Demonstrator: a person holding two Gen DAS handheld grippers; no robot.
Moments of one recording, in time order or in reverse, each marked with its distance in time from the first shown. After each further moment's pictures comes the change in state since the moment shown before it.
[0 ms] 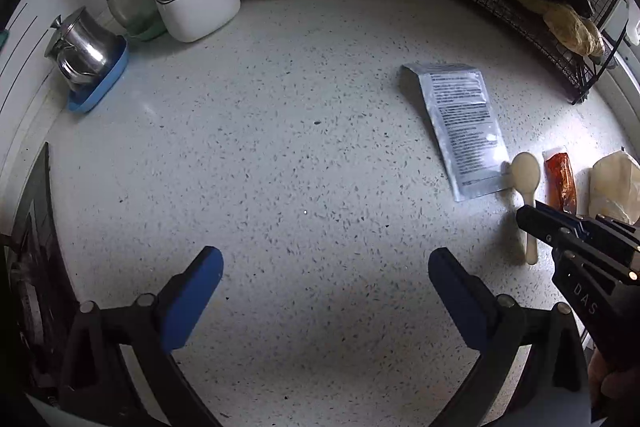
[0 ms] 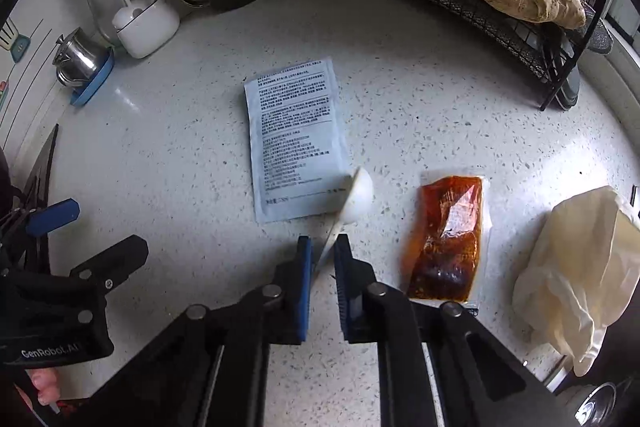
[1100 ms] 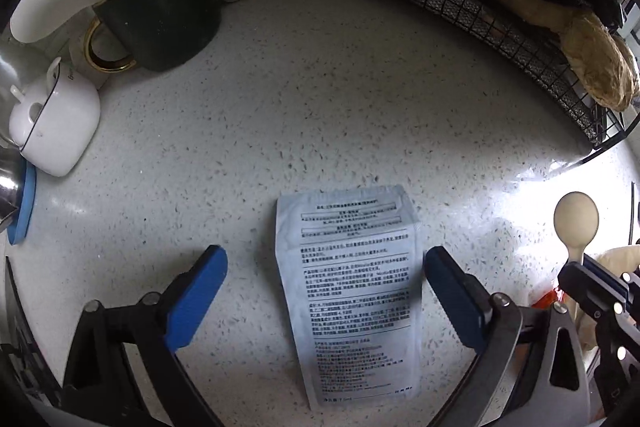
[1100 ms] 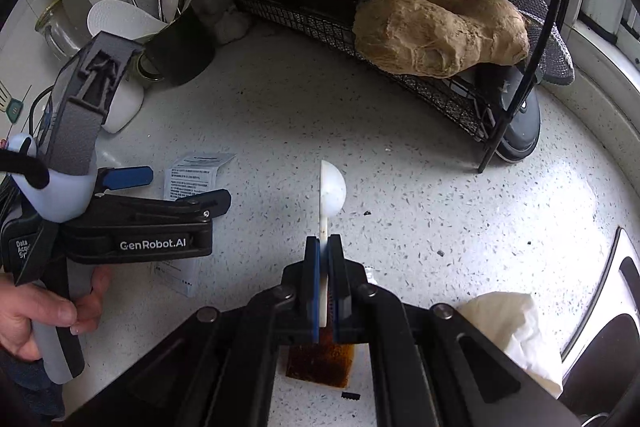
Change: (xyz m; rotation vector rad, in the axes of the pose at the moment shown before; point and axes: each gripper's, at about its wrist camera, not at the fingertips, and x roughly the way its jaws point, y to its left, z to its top) left arm 0.078 -0.084 0.127 0.135 0.029 -0.089; right arm -0.030 -0.087 0.028 0.068 -0.121 0.027
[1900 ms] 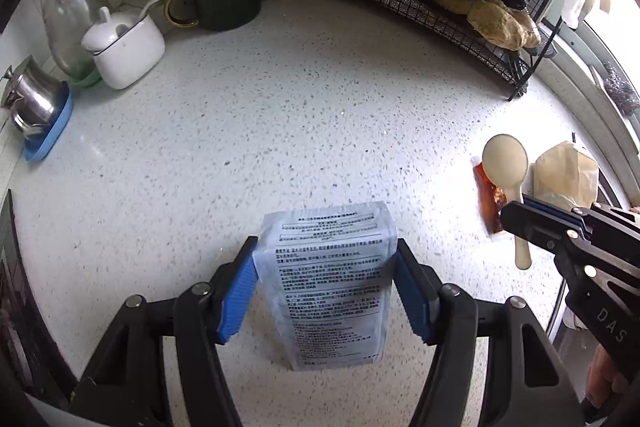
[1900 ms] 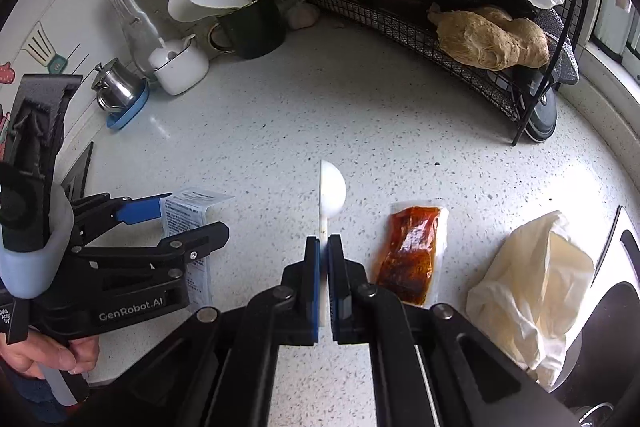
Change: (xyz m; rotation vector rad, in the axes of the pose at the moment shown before) left arm -0.086 0.000 -0.104 -0.025 -0.107 -0.063; right arm -0.041 0.061 -0.047 -0.091 -0.017 0.064
